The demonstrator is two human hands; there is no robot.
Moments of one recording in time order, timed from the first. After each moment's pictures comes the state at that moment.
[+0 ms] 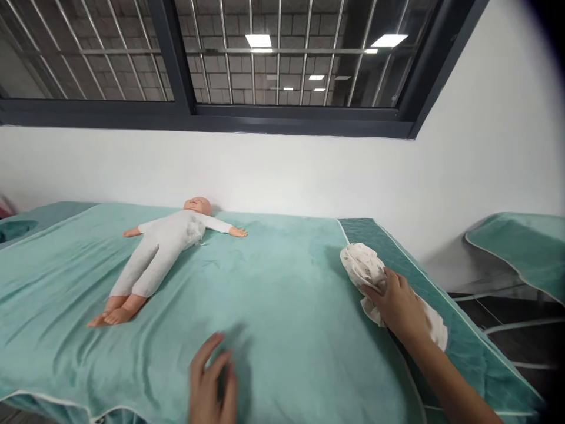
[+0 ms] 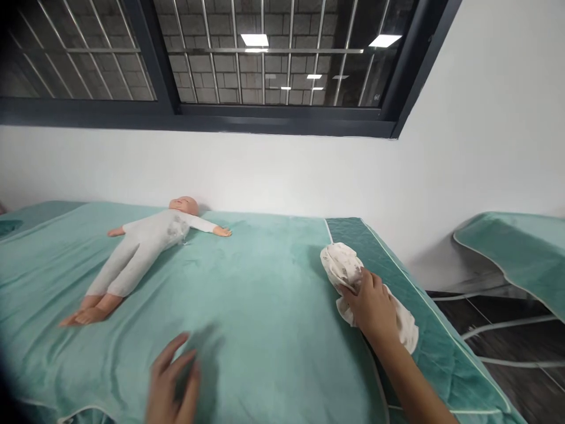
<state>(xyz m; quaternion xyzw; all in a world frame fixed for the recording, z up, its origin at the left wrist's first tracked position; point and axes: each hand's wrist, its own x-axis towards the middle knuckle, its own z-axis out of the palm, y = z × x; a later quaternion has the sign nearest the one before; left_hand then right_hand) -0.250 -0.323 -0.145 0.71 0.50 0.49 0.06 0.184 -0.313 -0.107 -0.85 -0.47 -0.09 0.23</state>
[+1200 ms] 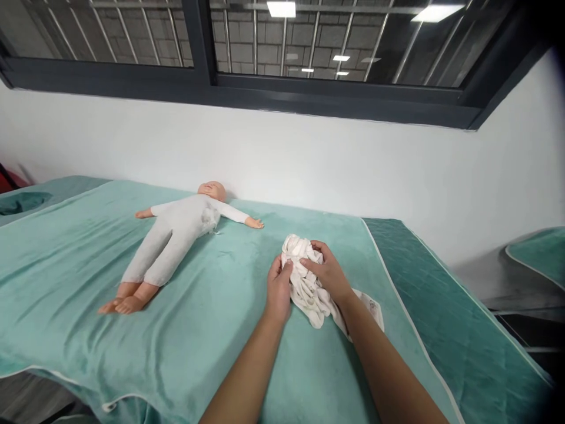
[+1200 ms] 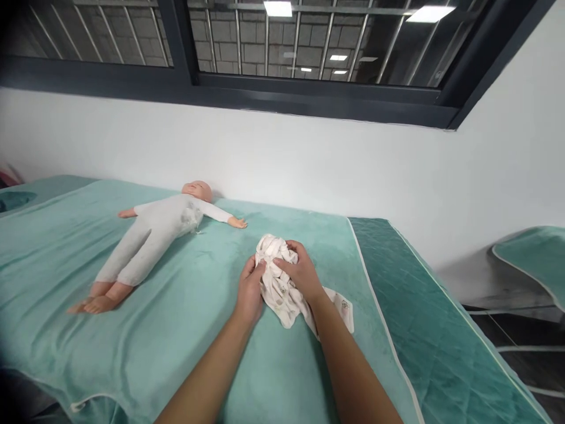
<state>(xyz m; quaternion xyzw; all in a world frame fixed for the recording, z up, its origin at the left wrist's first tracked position) -0.112 -0.179 -0.098 0.35 0.30 0.60 0.66 0.021 -0.175 -0.090 -0.53 -0.55 0.32 0.56</state>
